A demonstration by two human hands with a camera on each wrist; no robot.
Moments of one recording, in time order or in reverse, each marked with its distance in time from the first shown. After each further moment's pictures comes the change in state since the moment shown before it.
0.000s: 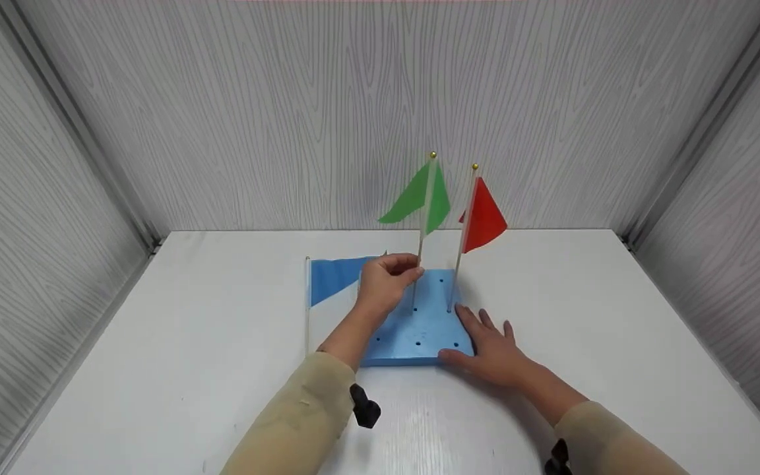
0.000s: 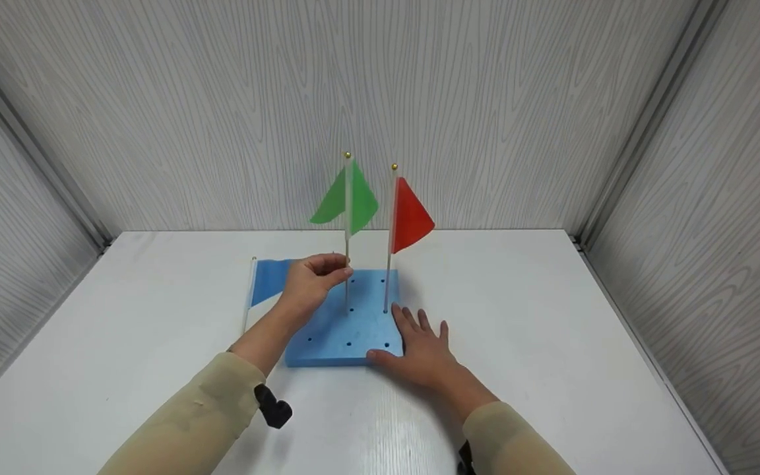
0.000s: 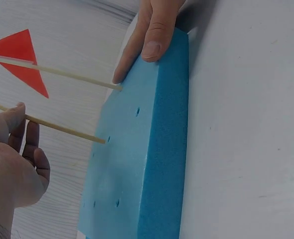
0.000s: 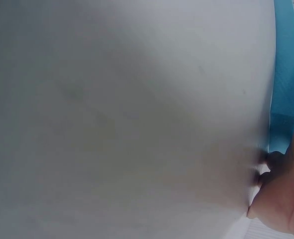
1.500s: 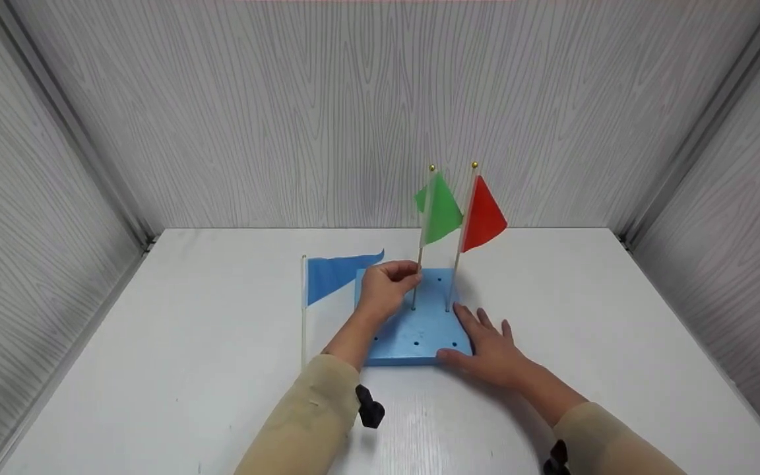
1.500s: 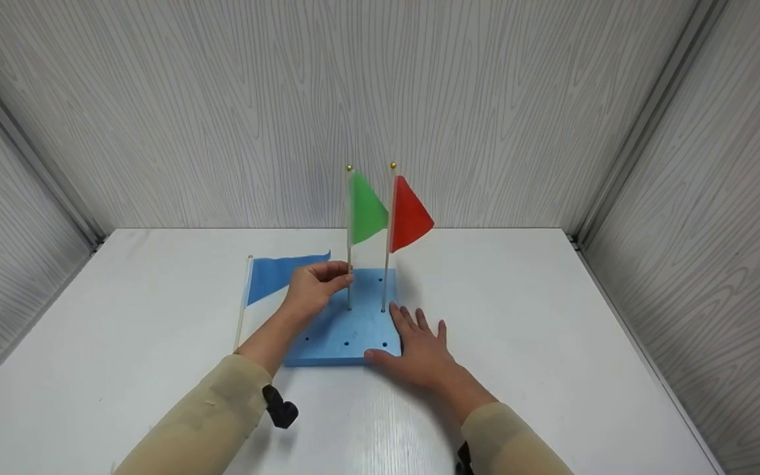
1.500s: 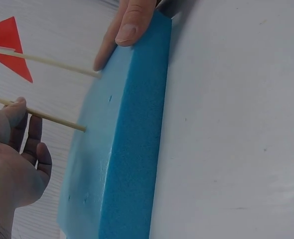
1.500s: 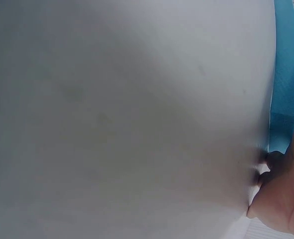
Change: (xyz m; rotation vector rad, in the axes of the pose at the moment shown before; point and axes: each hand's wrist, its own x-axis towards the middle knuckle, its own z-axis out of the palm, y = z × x) left_hand 0.003 -0.022 0.010 0.047 -0.020 -0.025; right_hand -0.005 0.002 -0.001 0.012 -0.015 0.016
